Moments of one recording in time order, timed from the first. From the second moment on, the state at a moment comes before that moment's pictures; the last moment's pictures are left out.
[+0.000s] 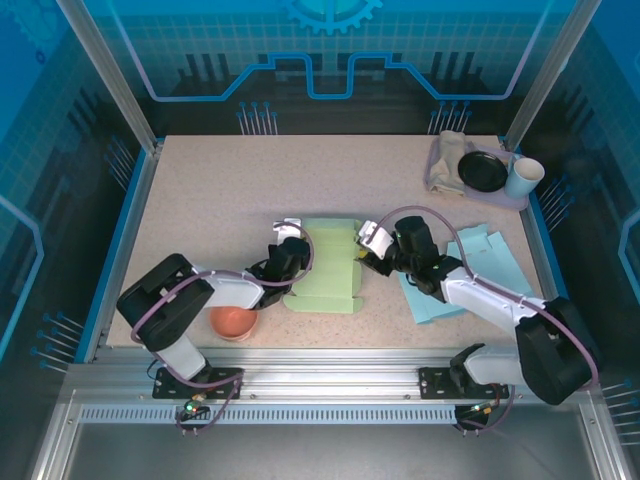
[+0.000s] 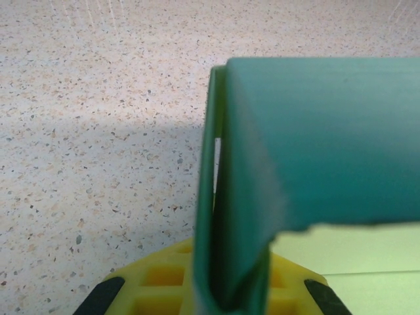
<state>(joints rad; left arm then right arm) -0.71 1.64 0.61 0.49 -0.54 -0.43 0.51 1.25 0.62 0.03 -0.17 -0.48</state>
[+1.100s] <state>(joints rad) -0.64 1.38 0.42 0.55 -0.39 -0.31 0.38 1.22 0.60 0.04 -0.51 -0.56</state>
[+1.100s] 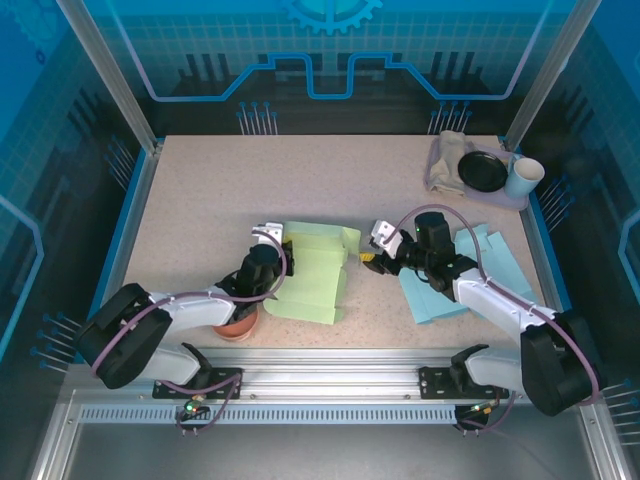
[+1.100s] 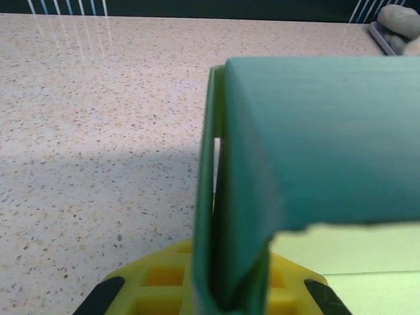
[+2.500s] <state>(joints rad) -0.64 1.38 0.43 0.55 -0.37 -0.31 0.45 1.25 0.62 0.02 -0.58 -0.59</state>
